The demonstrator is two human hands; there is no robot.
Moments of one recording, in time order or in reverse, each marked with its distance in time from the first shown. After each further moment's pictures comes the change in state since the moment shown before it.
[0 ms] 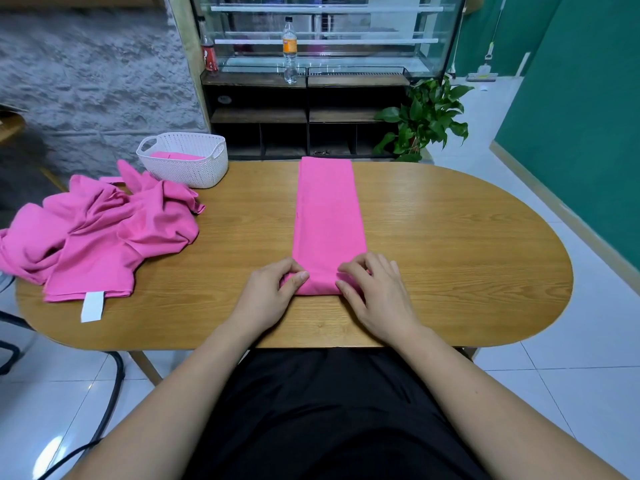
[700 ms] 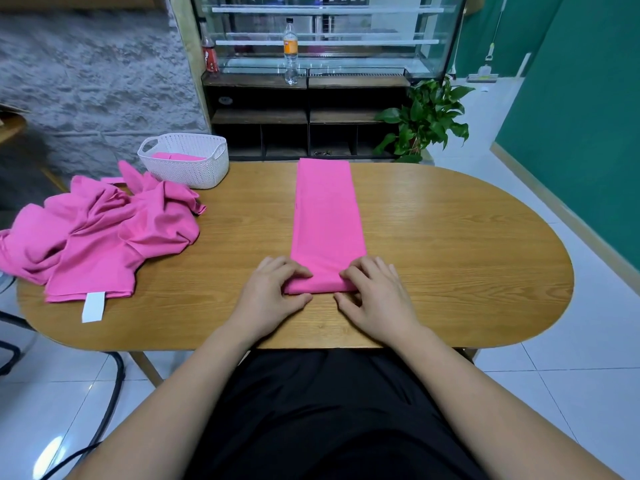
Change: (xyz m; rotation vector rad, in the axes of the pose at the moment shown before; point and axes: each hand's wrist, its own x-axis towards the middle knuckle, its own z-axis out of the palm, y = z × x) left_hand -0.003 -0.003 -0.004 0.132 -0.030 0.154; right_hand 0.001 -0.001 0.002 -0.078 -0.073 0.011
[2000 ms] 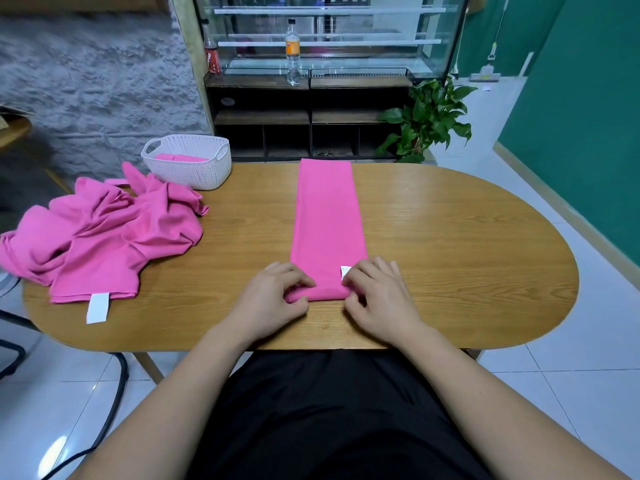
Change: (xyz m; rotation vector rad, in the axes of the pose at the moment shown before) left_hand -0.001 0.004 -0.012 0.041 -0.116 0.050; right_hand 0.001 0.000 -0.003 0.040 -0.007 -0.036
